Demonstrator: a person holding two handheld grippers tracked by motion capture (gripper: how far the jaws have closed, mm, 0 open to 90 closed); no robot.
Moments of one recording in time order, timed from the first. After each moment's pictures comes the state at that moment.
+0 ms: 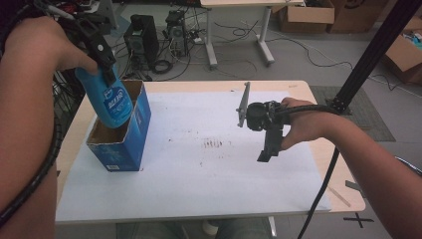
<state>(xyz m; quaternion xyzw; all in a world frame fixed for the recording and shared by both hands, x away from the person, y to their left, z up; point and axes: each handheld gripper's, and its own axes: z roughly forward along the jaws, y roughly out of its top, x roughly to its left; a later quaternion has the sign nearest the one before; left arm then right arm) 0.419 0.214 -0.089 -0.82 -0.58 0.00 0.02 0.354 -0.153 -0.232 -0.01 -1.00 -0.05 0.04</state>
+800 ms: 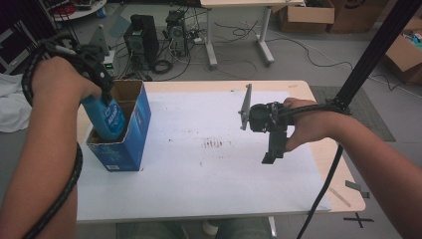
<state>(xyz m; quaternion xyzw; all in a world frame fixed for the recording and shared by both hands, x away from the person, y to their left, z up) 0.423 0.240 -0.166 -0.75 -0.66 -0.01 0.03 0.347 -0.156 -0.228 0.01 -1.00 -0.04 0.04</state>
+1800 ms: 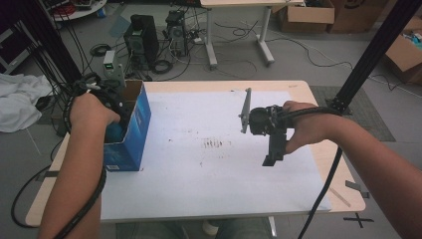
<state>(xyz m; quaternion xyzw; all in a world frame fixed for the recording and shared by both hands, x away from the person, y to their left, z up) 0.445 0.242 -0.269 -0.75 -0.66 0.01 0.05 0.348 -0.158 -0.239 0.01 -1.00 -0.03 0.04</state>
